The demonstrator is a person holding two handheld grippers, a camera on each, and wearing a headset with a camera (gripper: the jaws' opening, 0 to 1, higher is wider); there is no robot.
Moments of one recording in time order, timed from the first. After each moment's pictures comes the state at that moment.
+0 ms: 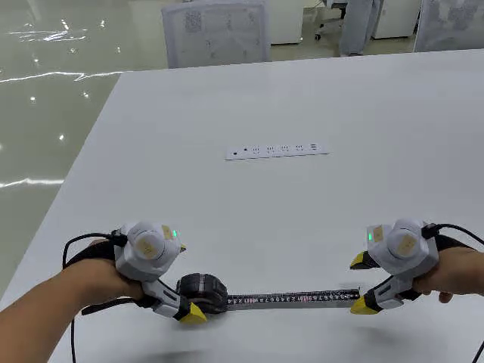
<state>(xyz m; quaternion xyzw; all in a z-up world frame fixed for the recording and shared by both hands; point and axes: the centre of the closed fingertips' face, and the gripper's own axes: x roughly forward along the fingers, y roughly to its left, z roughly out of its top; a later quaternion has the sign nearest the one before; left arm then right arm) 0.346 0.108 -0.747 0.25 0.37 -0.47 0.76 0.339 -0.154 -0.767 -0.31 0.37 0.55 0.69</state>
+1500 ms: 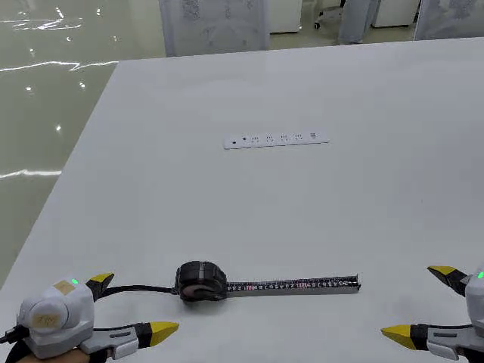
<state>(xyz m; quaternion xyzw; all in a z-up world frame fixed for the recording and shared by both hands) 0.293 0.194 -0.740 0.03 0.29 -0.27 0.92 0.286 -0.236 -0.745 -0.14 0.31 0.35 0.88</state>
